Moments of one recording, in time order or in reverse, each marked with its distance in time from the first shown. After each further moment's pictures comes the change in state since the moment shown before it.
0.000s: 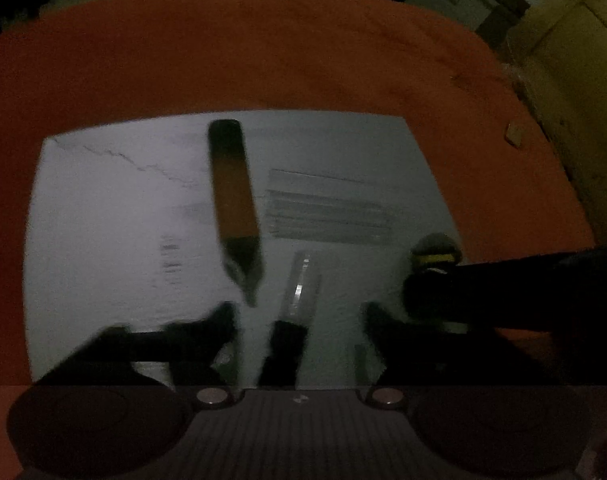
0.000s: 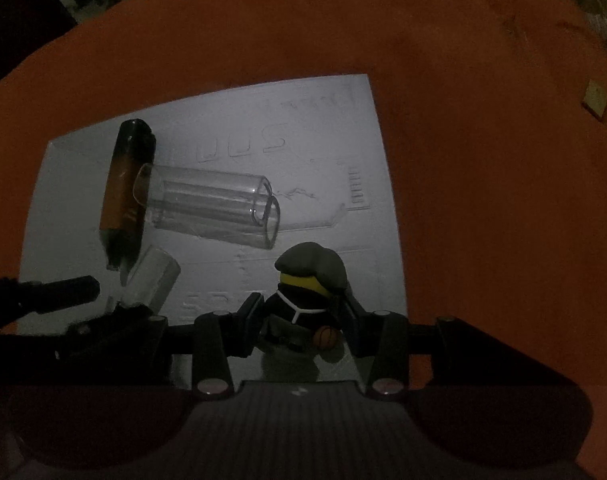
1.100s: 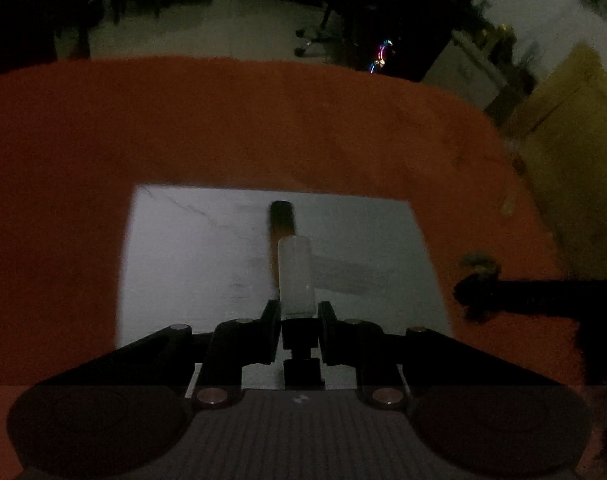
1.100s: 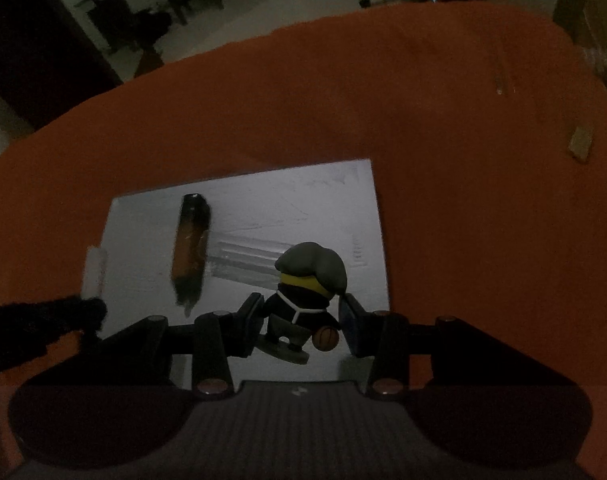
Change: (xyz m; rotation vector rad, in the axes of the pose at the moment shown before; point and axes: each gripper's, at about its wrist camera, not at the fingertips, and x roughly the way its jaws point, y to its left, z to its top) left arm -0.102 0.016 -0.012 -0.049 -0.185 0.073; right arm -0.091 -0.003 0.002 -0.044 -0.151 0.093
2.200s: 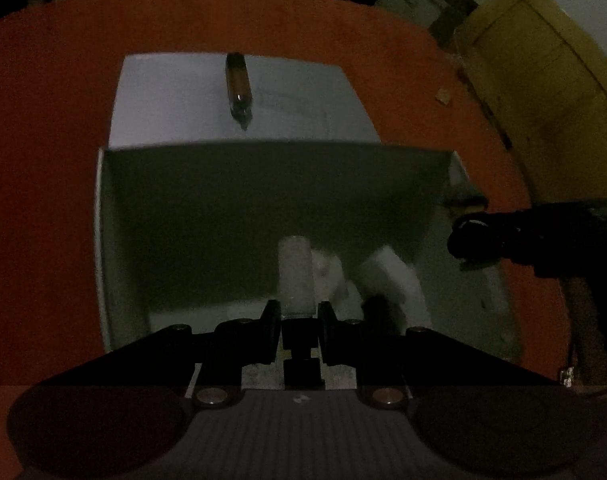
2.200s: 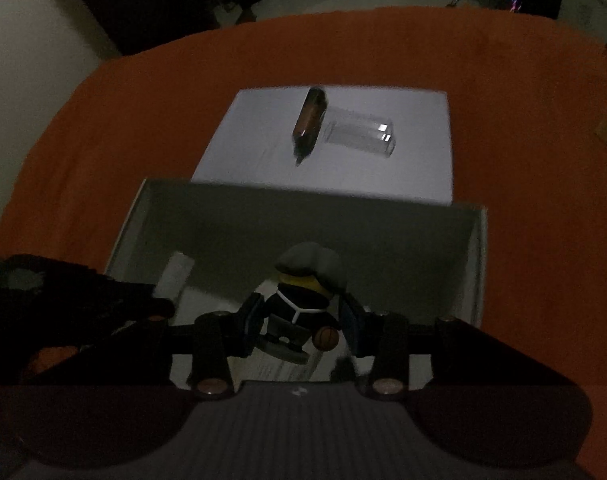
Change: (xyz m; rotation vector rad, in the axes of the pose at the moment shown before) left arm -0.070 -0.005 -0.146 0.033 0.166 -0.150; right arm -0.083 0.041 -0.157 -0.187 0.049 0.173
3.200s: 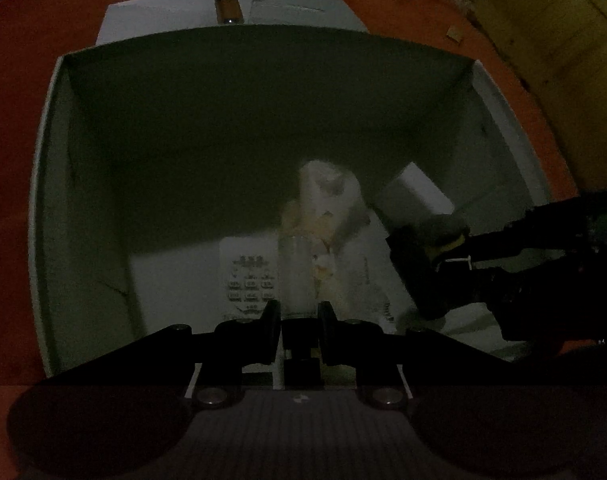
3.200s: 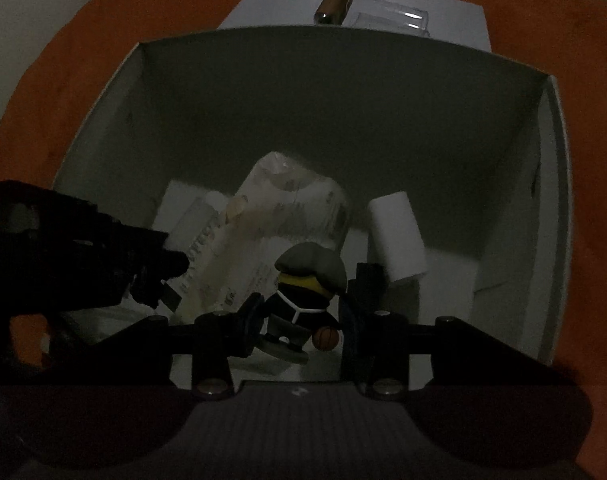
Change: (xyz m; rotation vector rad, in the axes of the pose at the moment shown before) left arm 0.050 -0.009 -0.043 0.060 0.104 0.066; right arm 0.067 0.009 -0.068 -0.076 0.167 -0.039
